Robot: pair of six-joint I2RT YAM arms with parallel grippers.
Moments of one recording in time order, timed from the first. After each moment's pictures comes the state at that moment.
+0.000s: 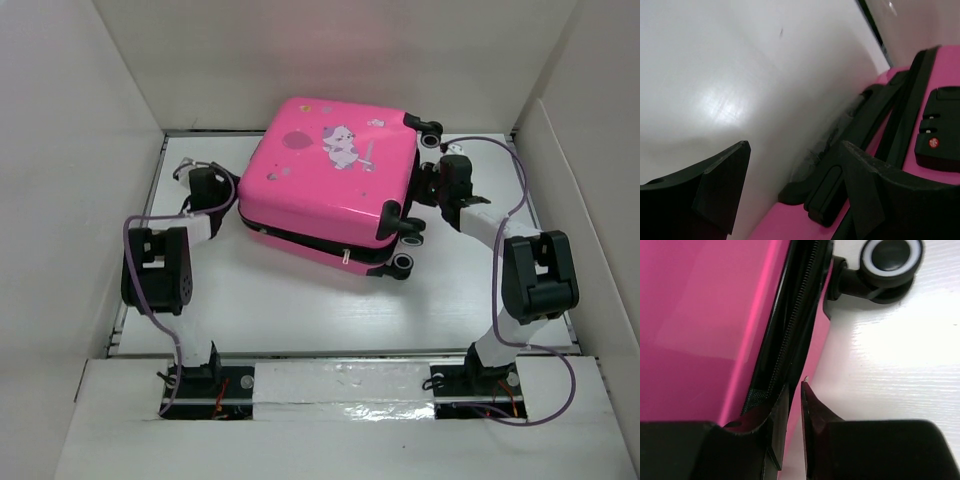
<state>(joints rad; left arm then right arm) 0.00 1.84 1.05 0.26 0.01 -0.91 0.16 1.70 1.08 0.10 -0.09 0.41</state>
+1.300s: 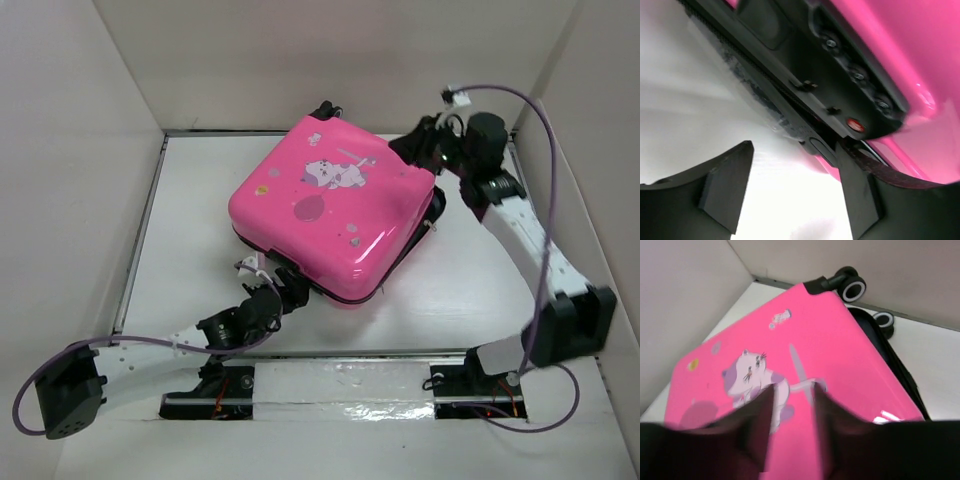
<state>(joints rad) -1.05 0.82 0.22 0.11 -0.65 -1.02 0.24 1.57 1.50 -0.09 -0.45 0.27</state>
